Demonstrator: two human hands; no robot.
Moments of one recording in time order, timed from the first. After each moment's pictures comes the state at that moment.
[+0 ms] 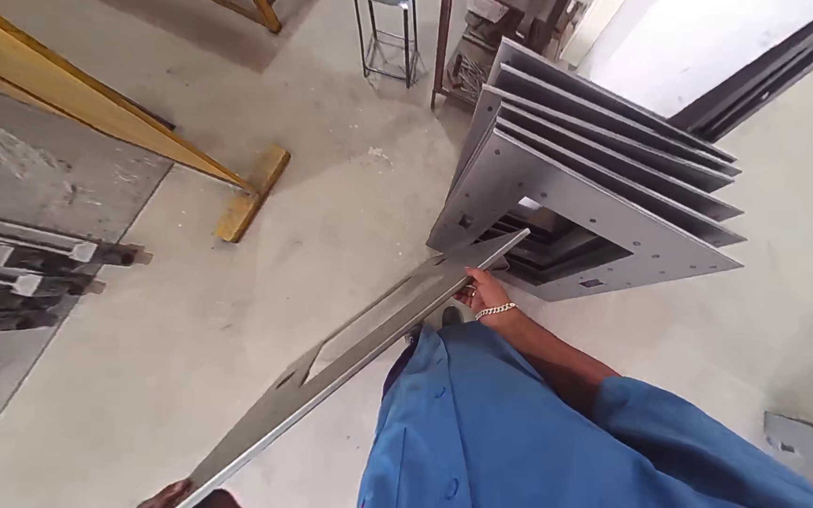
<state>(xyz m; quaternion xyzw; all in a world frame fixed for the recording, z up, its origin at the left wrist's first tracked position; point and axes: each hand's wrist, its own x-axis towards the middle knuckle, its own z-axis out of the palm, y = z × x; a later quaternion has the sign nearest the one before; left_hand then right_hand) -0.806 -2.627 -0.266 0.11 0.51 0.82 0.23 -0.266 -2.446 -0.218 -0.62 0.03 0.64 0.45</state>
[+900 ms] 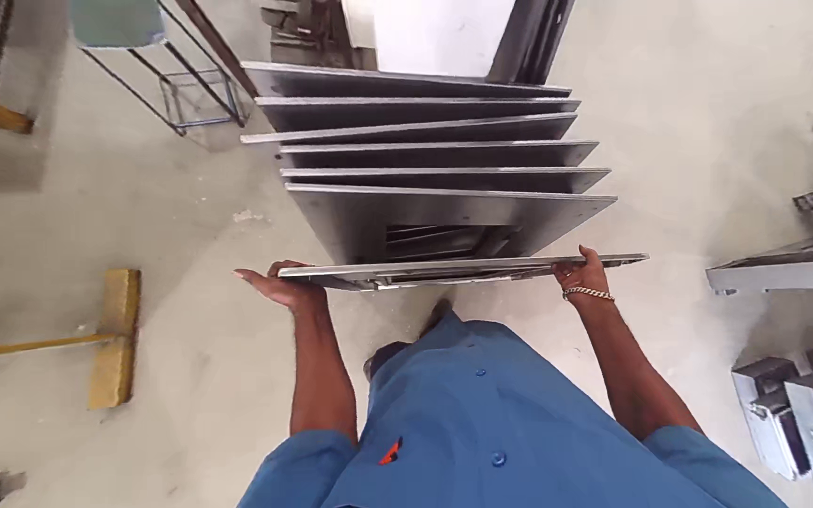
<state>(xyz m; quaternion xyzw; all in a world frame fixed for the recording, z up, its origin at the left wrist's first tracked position) -0.205 -2.228 -0.298 0.22 0.46 0.62 0.59 0.172 -2.592 -0.202 -0.63 0.25 0.25 0.69</state>
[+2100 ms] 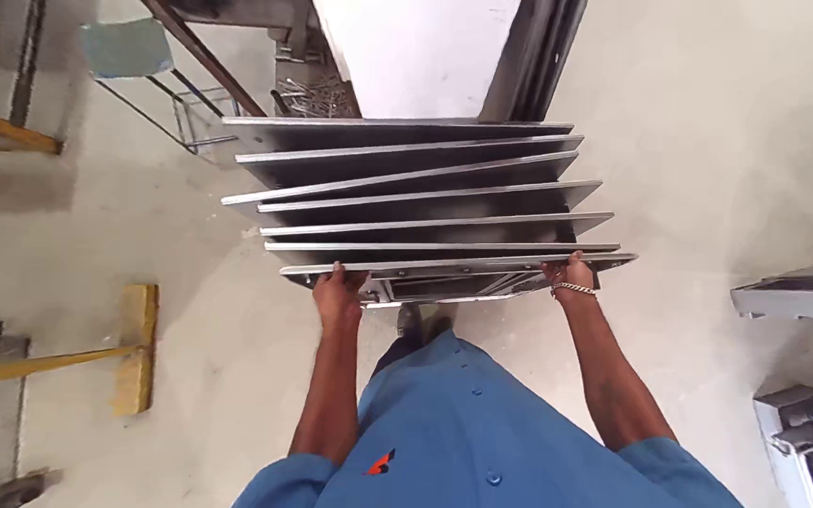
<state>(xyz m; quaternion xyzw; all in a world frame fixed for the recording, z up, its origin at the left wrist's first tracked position) -0.047 -2.232 -0.246 0.25 0.61 0.37 0.66 0.294 -2.499 -0.227 -0.63 0.28 0.24 0.69</state>
